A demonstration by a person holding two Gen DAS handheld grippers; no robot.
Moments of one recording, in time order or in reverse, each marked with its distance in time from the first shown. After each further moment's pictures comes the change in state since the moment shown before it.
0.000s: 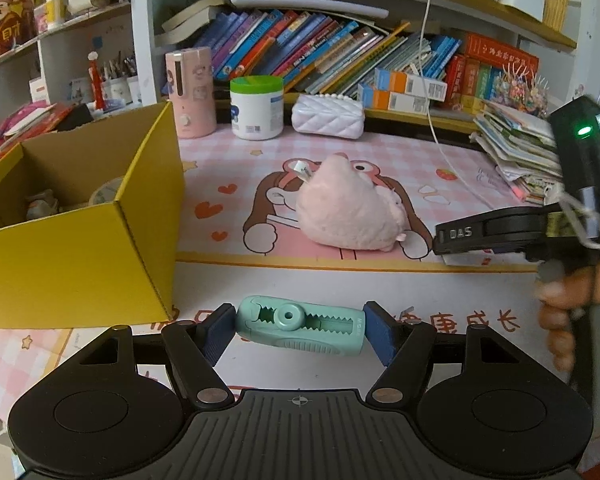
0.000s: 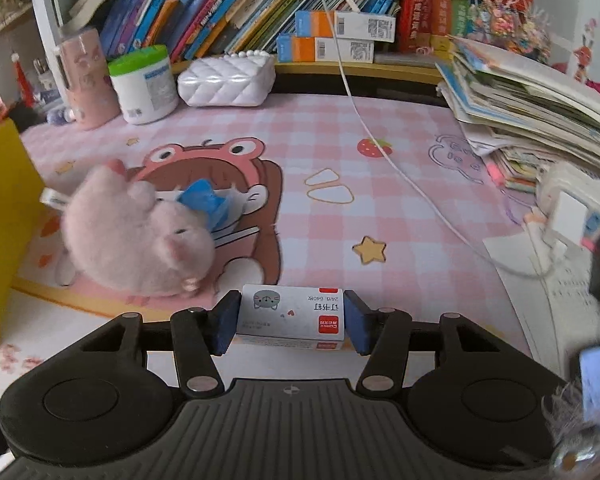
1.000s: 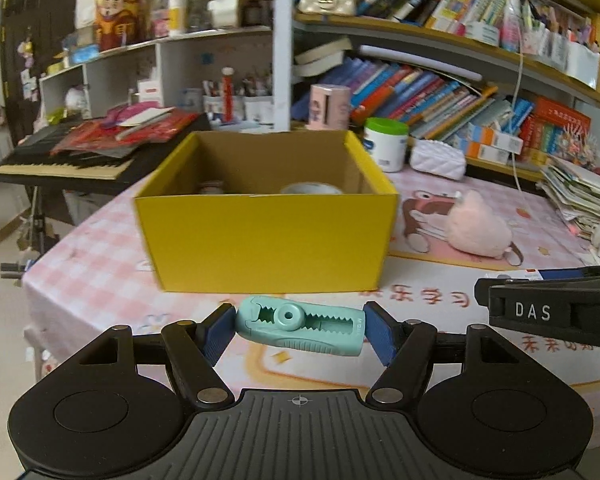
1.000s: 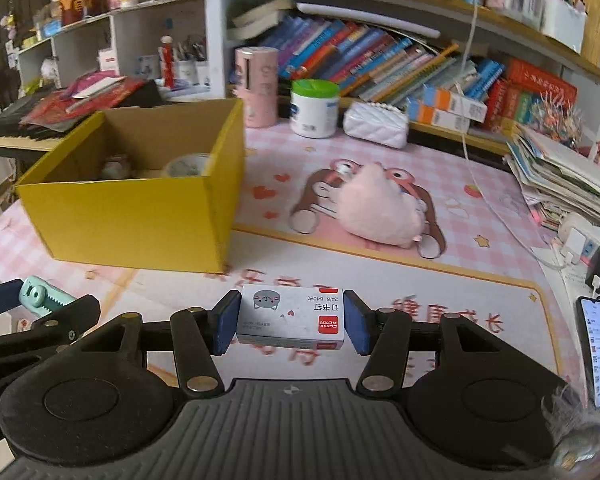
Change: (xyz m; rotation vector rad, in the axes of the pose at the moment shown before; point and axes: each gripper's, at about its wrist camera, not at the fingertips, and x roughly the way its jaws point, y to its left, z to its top) left arm -0.111 0.143 -0.051 -0.107 -0.106 0.147; right arm -0.151 0.196 -0.088 -0.197 -0.112 0.056
